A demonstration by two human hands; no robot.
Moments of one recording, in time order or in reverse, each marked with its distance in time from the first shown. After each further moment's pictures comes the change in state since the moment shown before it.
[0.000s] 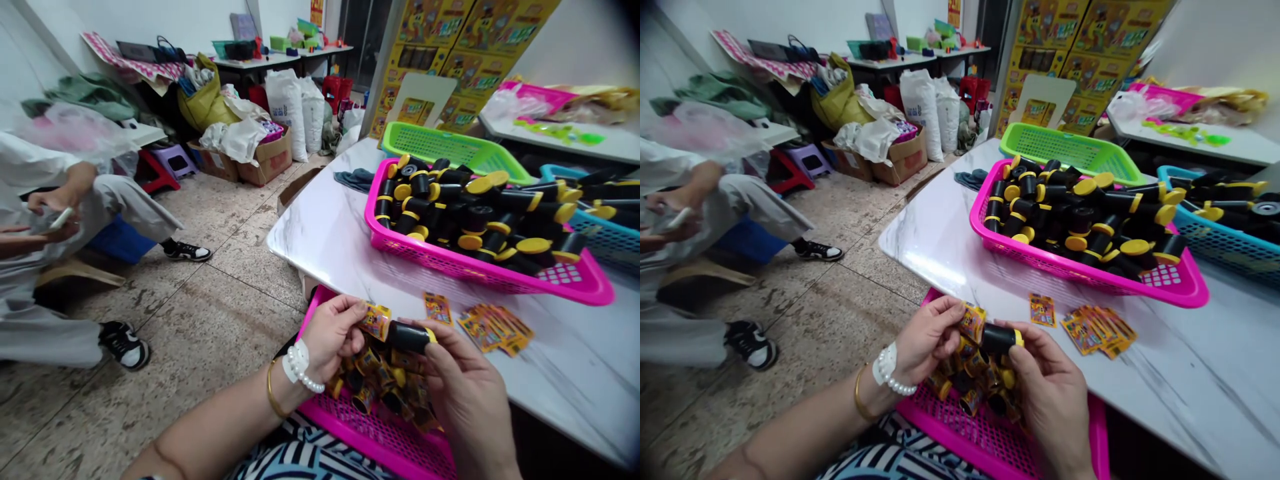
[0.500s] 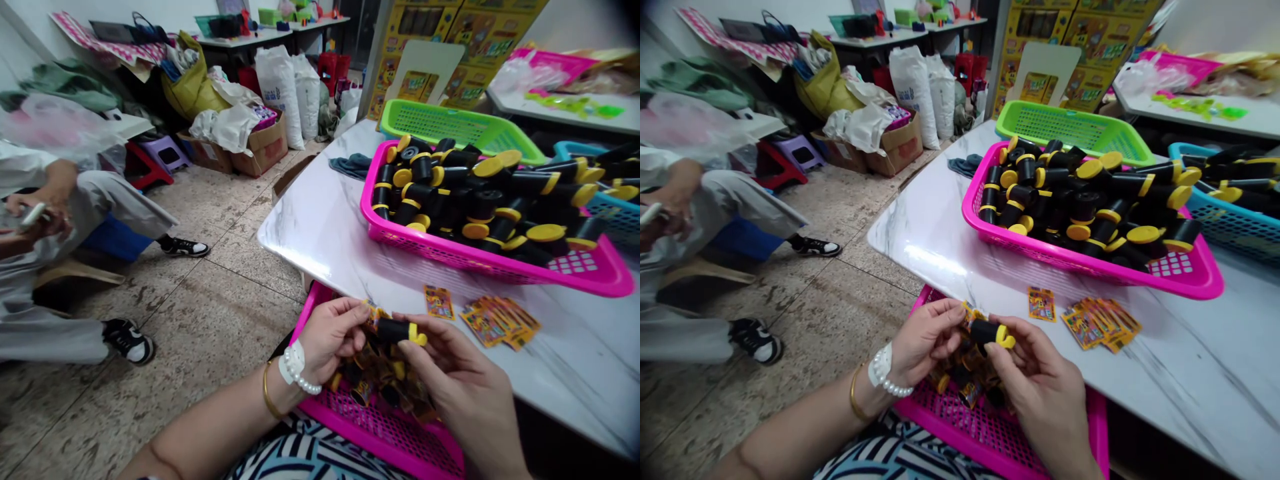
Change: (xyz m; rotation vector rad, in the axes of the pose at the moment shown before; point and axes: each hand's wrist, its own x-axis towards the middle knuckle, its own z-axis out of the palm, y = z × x) left_hand 0.005 -0.007 -0.001 0.000 -0.035 -0.075; right_hand 0.000 -0.014 0.005 -0.256 -0.098 -0.118
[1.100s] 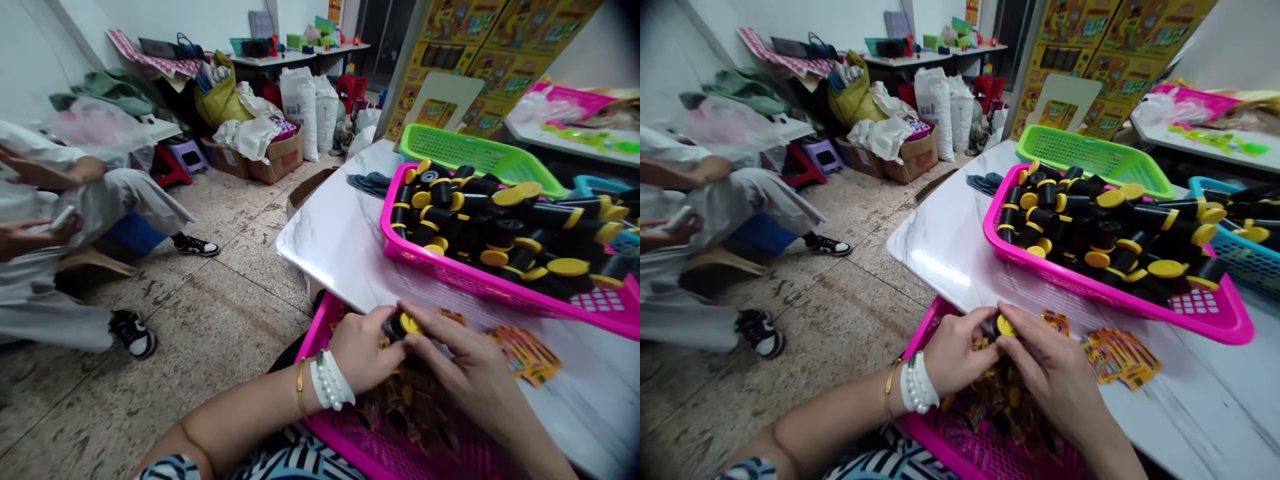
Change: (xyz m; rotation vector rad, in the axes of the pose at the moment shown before) left_hand 0.002 0.007 0.018 1.138 0.083 0.637; right_hand 0.057 -0.011 -0.018 -0.597 -0.263 -0.453
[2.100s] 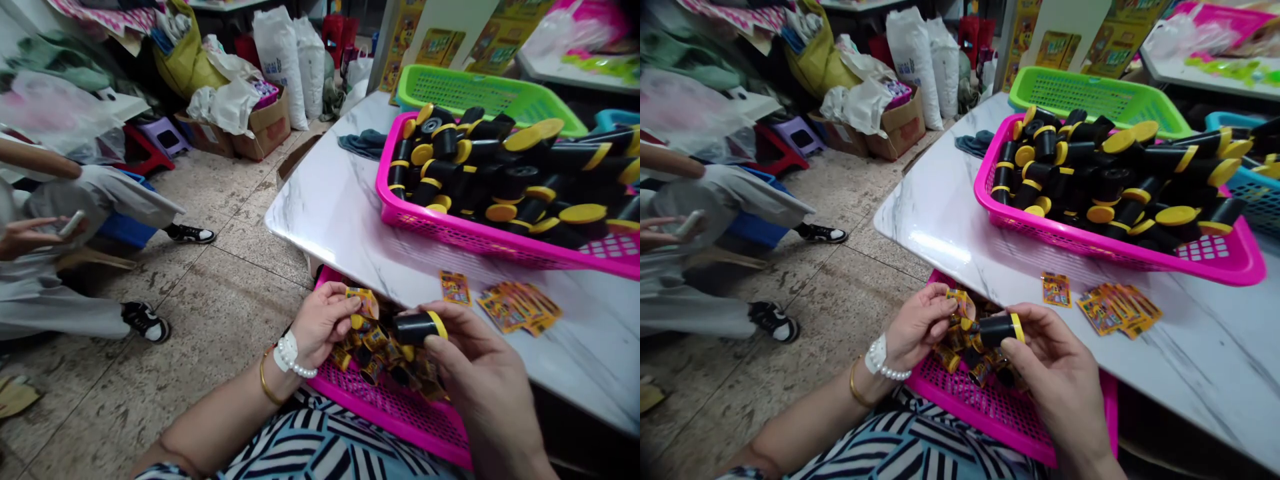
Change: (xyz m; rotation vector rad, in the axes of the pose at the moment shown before) left_hand -0.025 -0.033 -0.022 -1.172 0.047 -0.640; right_hand -0.050 -0.031 0.025 0.658 0.237 0.460
